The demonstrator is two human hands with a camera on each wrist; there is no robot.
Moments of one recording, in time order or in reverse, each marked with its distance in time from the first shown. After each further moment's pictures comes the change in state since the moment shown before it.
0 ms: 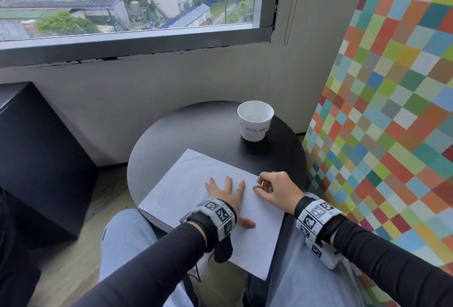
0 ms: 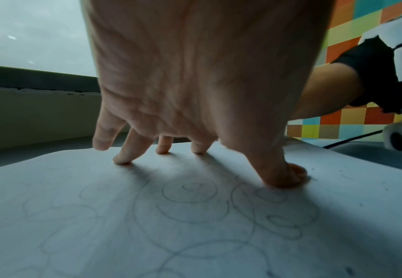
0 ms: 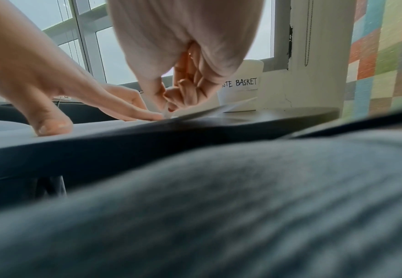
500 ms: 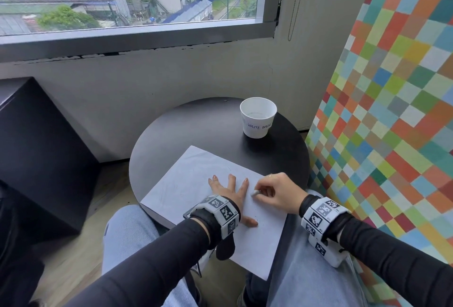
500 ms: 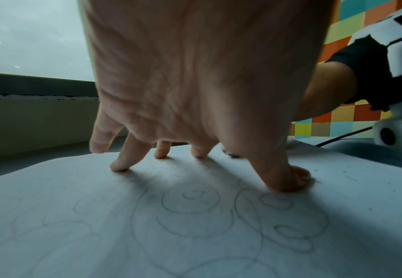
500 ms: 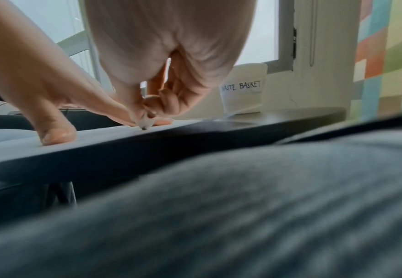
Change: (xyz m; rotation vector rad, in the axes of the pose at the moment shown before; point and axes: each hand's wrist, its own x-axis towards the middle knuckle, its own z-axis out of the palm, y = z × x) left_hand -0.003 0.004 -0.003 0.080 -0.027 -0.002; right_hand -0.006 -0.004 -0.001 0.005 -0.123 -0.153
